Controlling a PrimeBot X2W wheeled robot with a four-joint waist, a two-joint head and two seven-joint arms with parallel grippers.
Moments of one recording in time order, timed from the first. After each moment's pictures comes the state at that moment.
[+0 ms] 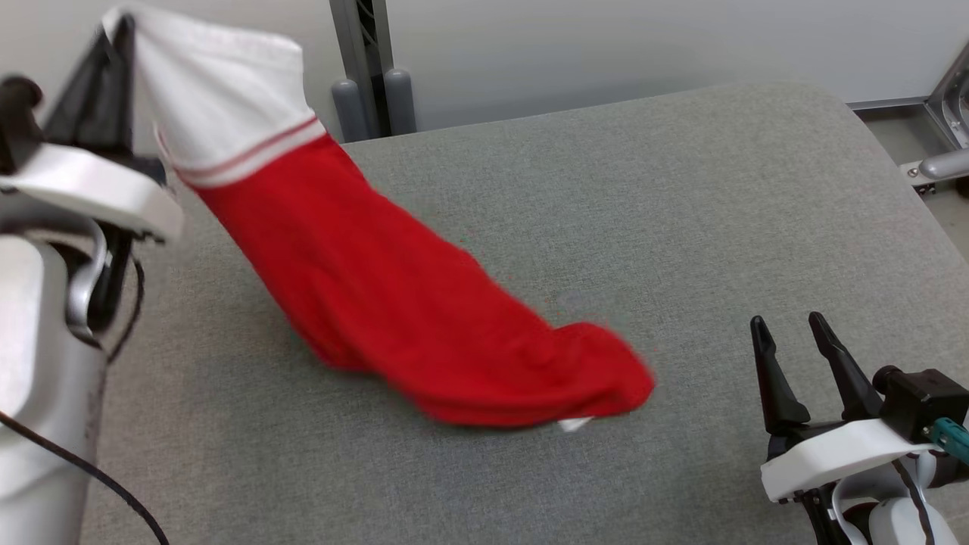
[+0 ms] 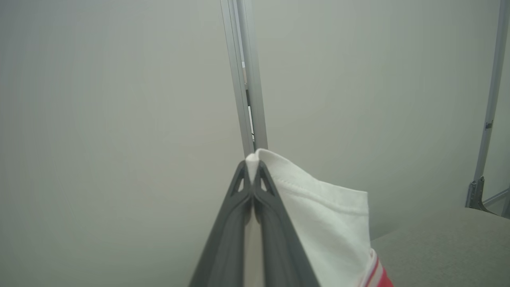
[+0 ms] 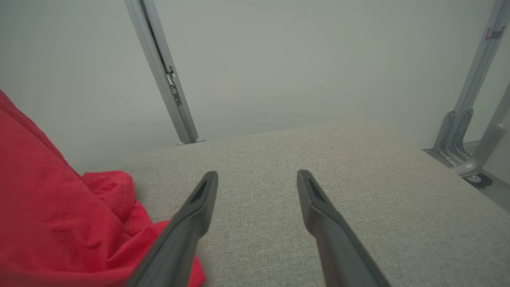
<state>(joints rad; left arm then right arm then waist) -0.68 0.33 -0.13 0.31 -0.31 -0.06 -0.06 -0.10 -0.05 0.01 0.14 0.24 0.13 -0.09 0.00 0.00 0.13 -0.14</state>
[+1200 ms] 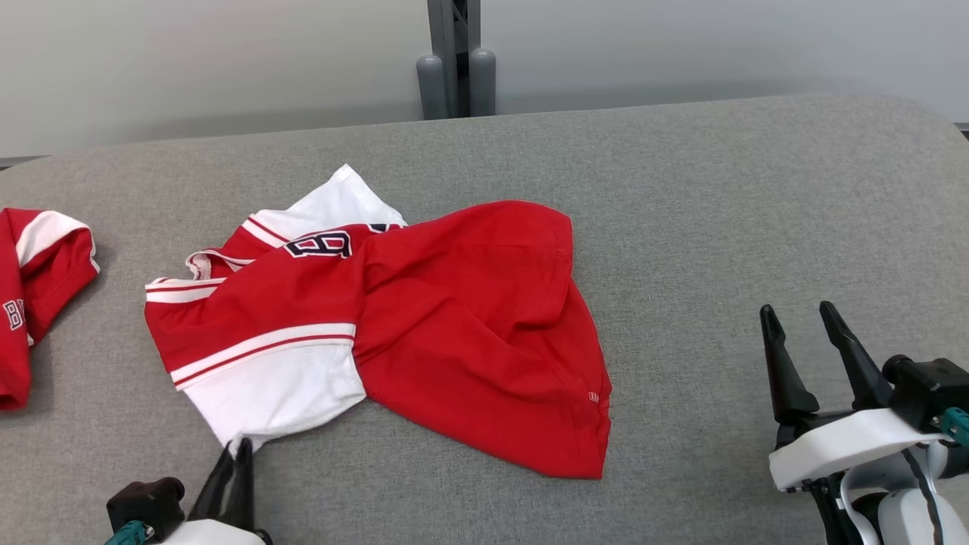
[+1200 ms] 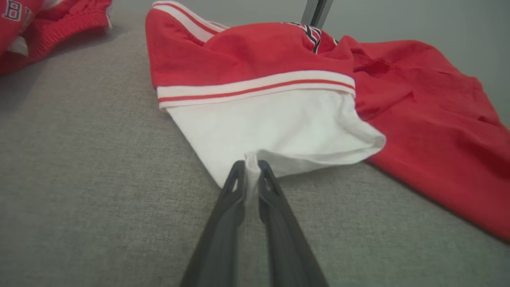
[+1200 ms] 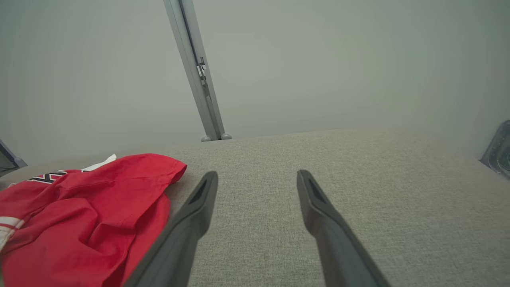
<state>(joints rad) 0.04 0.19 -0.13 0.31 -0.47 0.04 -0.14 -0.12 -0.05 -0.01 0.13 0.22 0.13 -0.08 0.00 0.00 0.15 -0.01</state>
